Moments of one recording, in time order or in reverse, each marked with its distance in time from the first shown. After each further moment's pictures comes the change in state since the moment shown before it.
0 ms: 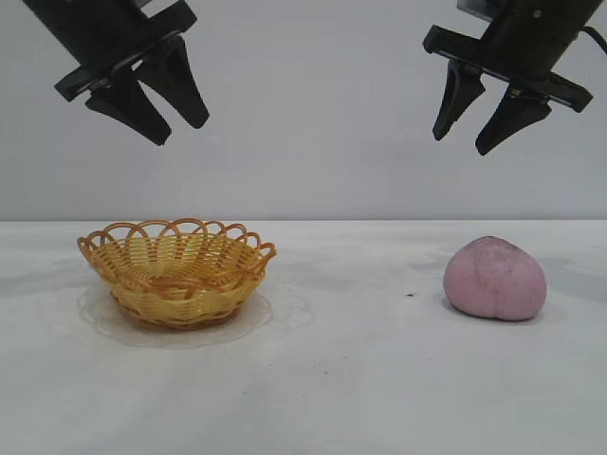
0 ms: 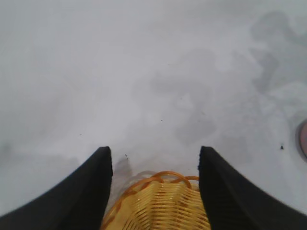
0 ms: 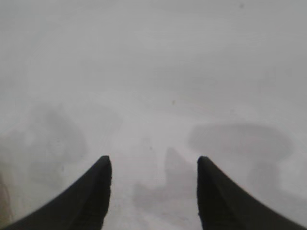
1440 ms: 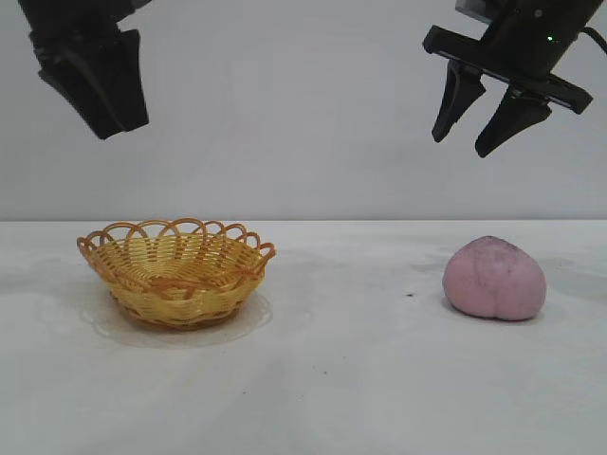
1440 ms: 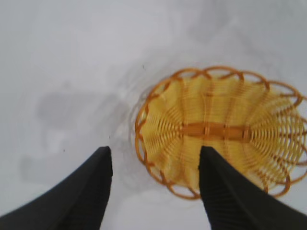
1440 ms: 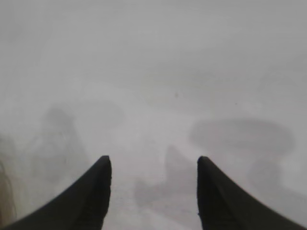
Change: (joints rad) left arm 0.000 0.031 -0.197 0.524 0.433 -0.111; right arm 0.000 0.000 0.000 0.002 0.022 -0.003
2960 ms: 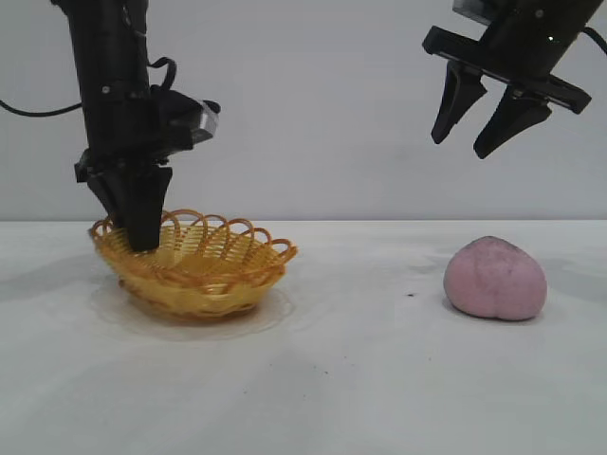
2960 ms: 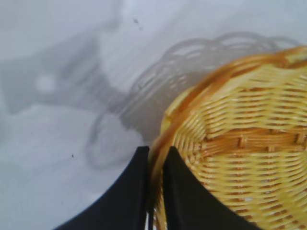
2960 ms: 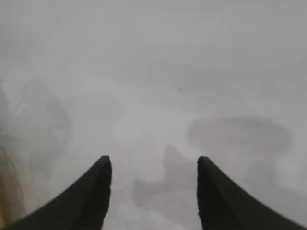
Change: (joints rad) left arm -0.077 0.344 -0.321 0.107 0.199 -0.366; right arm 0.000 0.000 0.000 -0.002 0.019 -0.033
